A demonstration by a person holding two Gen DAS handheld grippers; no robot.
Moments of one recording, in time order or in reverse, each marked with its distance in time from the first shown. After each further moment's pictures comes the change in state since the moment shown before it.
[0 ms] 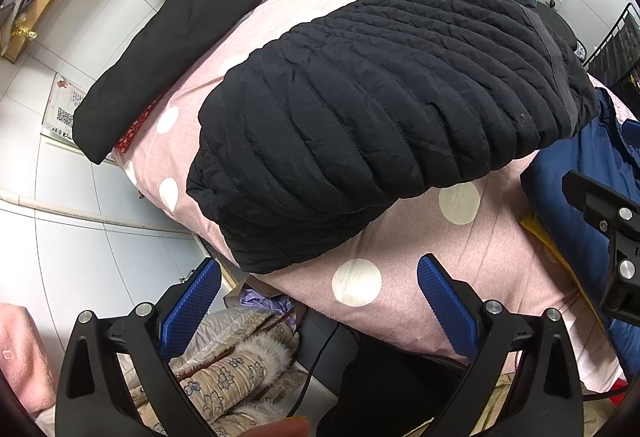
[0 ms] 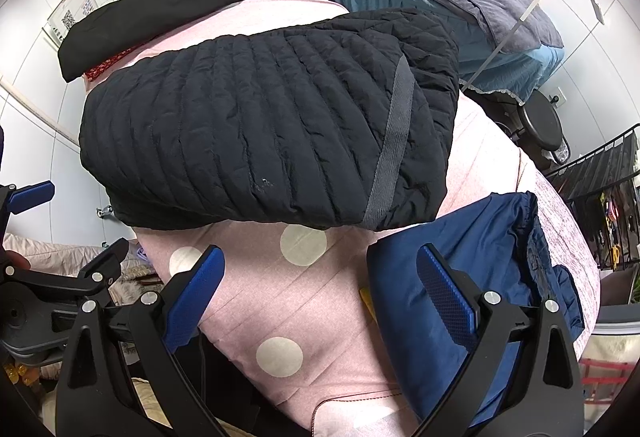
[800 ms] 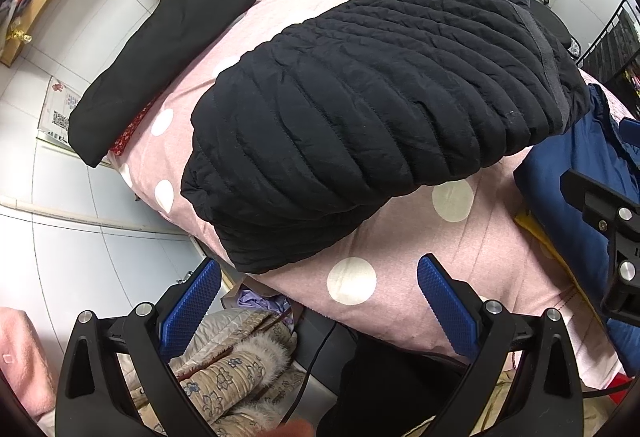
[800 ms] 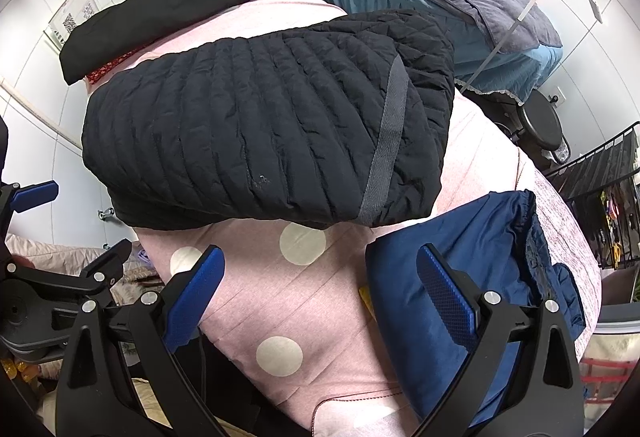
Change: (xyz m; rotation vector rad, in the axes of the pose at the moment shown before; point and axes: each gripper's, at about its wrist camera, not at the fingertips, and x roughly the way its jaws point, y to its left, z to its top) left arm -0.003 -0.004 -0.002 0.016 0.003 -0.018; right arm -0.003 -0.002 -0.004 0.007 -0.012 0.004
